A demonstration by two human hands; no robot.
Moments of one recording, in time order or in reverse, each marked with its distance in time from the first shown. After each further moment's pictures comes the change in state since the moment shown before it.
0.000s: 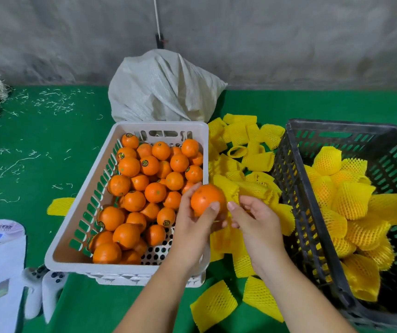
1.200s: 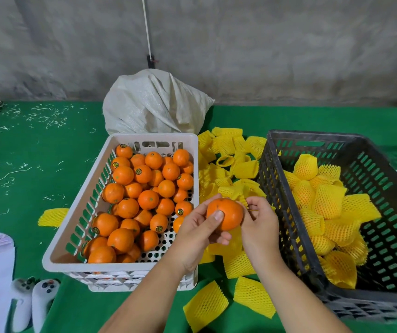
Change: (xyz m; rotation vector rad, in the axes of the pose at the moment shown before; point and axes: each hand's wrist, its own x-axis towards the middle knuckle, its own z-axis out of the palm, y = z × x) left_hand -0.015 0.005 0.009 0.030 -0.342 -0.128; right_hand -0.007 -0.001 -0.023 -0.332 0.207 -0.264
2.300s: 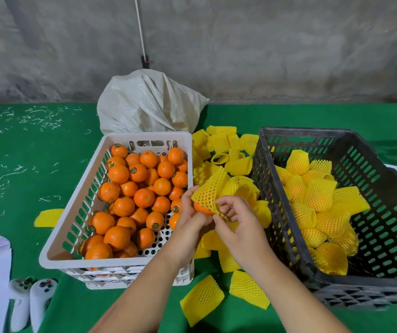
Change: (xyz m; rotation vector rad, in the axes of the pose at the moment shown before) left_hand 0.005 -0.005 -0.001 0.042 0.079 0.040; right_hand -0.027 -0.013 -0.017 -0.053 -0.332 -0.286
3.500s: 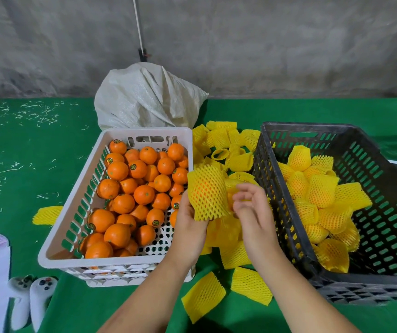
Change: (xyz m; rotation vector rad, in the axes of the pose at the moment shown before) left_hand -0.001 -0.010 0.008 0.224 0.205 0.272; right_hand 0.004 -0.014 -0.006 0.298 0.110 0.185
